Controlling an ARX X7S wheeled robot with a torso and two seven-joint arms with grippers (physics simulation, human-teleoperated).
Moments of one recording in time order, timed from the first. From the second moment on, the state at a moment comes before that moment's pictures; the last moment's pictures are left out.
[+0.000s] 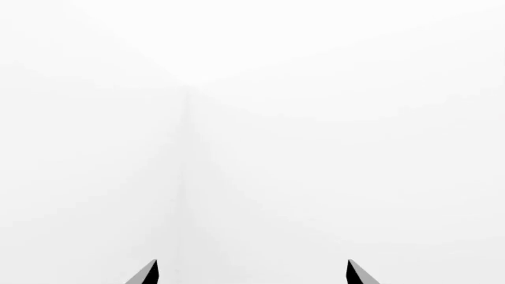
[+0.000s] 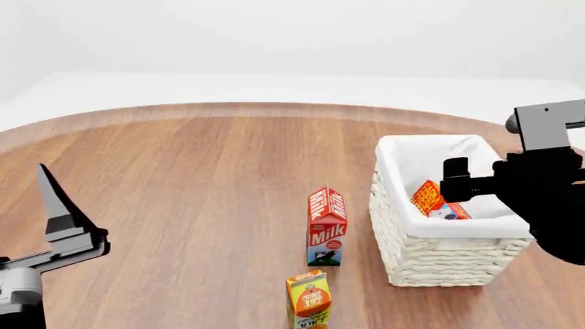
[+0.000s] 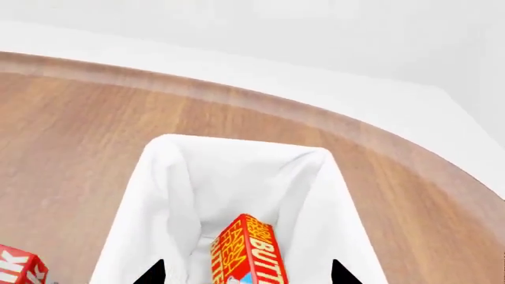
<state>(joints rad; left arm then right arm) 0.15 -0.55 -0.04 0.65 -0.20 0.09 -0.62 0.90 0.88 -0.40 -0.11 1.19 1.01 0.52</state>
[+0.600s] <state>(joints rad) 0.09 -0.60 0.04 0.83 -0.12 -0.07 -0.61 0.20 0.93 0.19 -0.72 1.20 0.58 0.62</state>
